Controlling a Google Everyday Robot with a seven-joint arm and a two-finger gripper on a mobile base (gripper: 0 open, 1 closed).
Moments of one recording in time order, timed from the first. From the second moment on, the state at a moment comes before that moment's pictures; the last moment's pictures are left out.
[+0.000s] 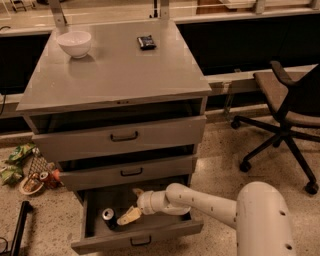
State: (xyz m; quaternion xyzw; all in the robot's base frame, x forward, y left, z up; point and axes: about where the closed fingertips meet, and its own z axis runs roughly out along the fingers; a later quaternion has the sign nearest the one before) arm 0.561 0.152 0.300 -0.44 0.71 0.42 0.34
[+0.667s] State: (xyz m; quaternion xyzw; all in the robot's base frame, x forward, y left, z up) arm 0.578 0.200 0.249 -0.43 0.70 0.43 0.36
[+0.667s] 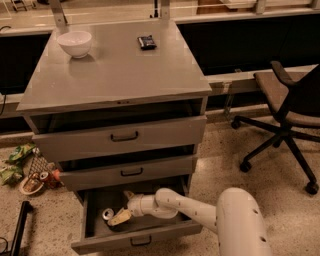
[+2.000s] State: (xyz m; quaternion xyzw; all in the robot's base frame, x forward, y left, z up) arm 0.568 0.247 0.192 -0.50 0.71 0.35 0.35
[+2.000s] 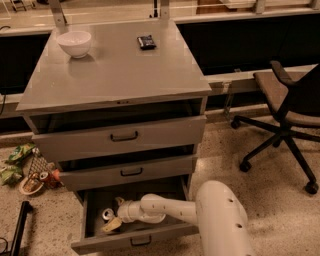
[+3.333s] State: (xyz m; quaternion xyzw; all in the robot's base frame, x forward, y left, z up) arm 0.587 0.169 0.231 -0.44 0.74 0.32 0.40
